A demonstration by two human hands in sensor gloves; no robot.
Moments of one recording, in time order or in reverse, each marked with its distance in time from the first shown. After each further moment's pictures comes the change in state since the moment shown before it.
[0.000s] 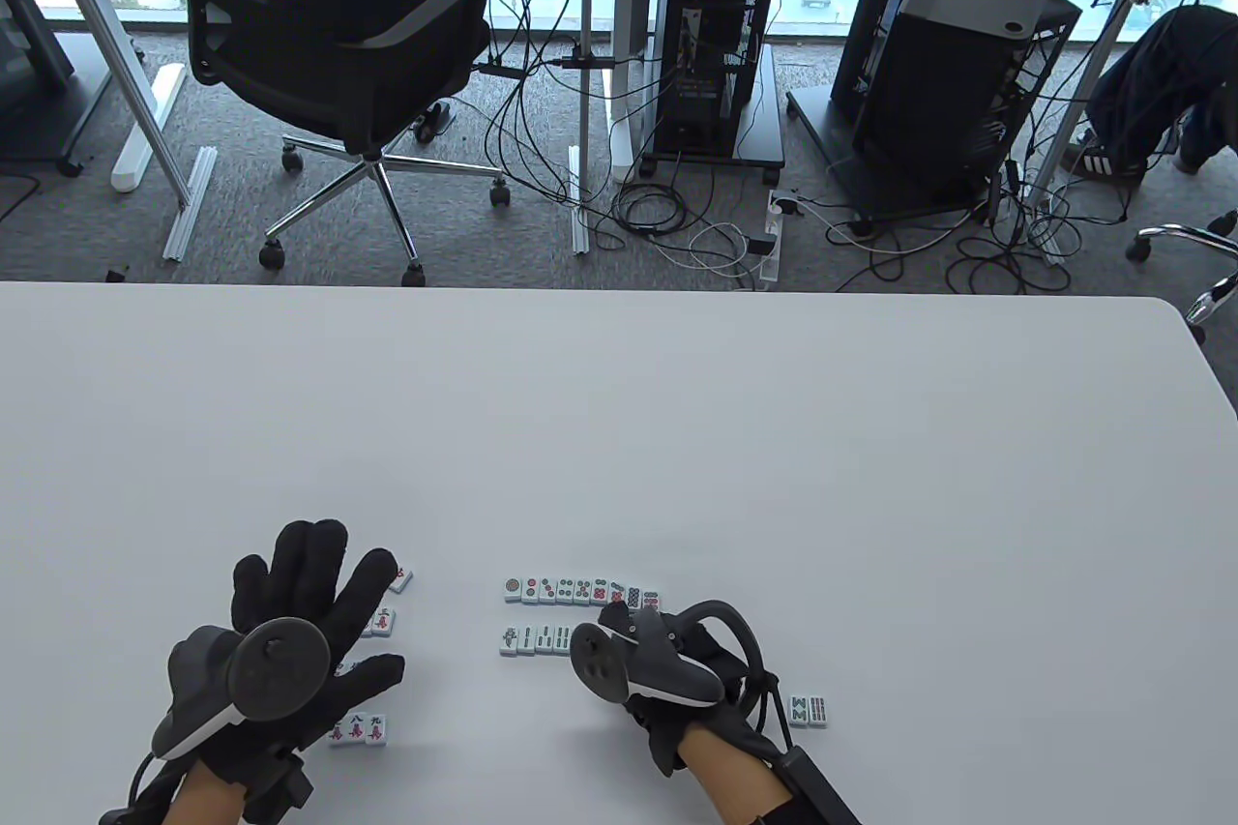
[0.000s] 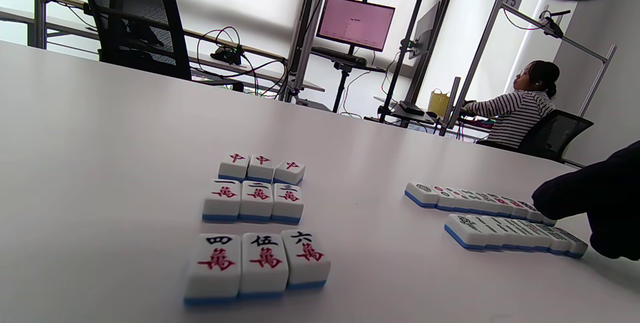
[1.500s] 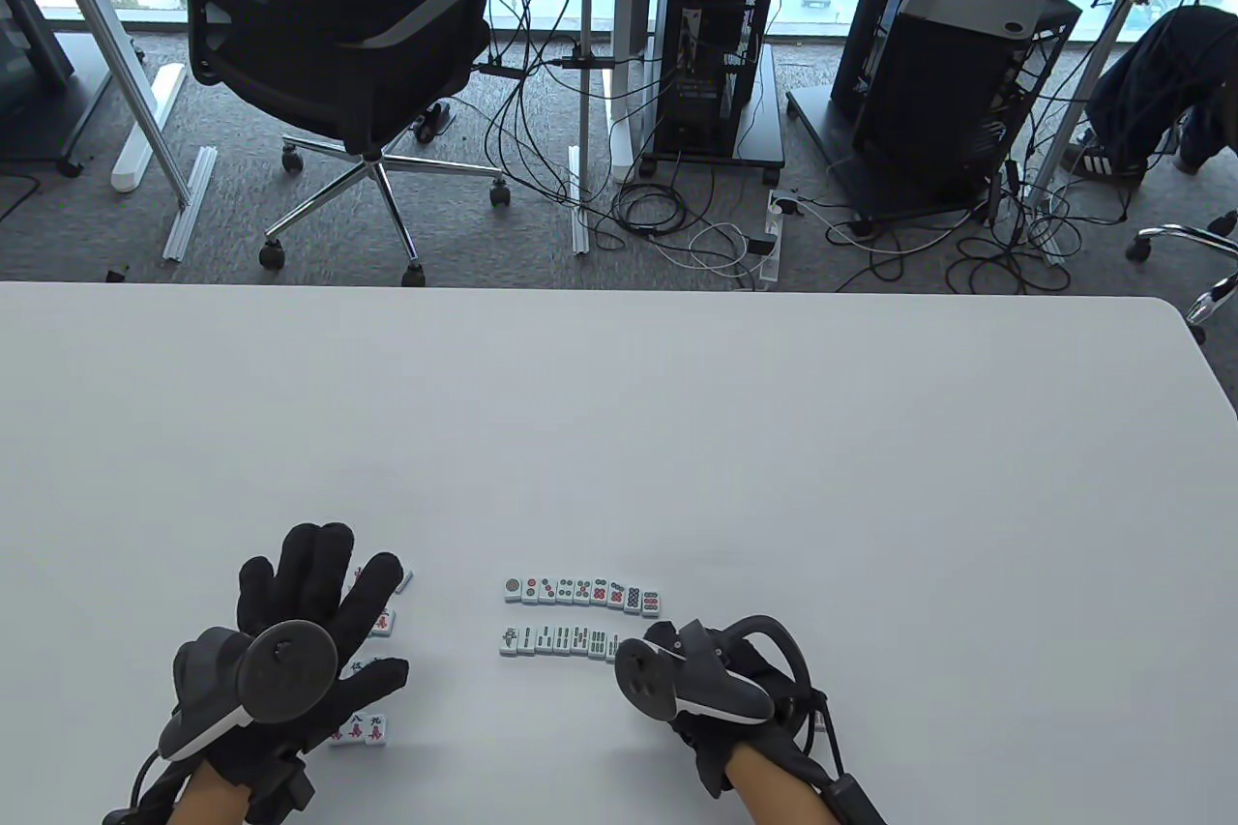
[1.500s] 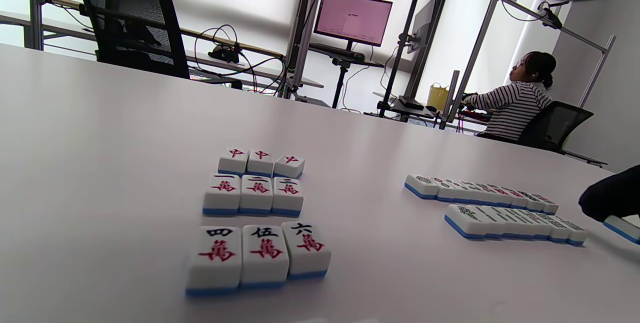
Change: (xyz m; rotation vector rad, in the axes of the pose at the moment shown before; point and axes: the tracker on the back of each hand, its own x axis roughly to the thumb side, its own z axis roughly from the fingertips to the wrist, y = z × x) left_hand 0.004 -0.002 -0.001 -0.008 -0.006 -0.020; right_hand -0.016 0.008 0.013 0.078 -0.002 0.034
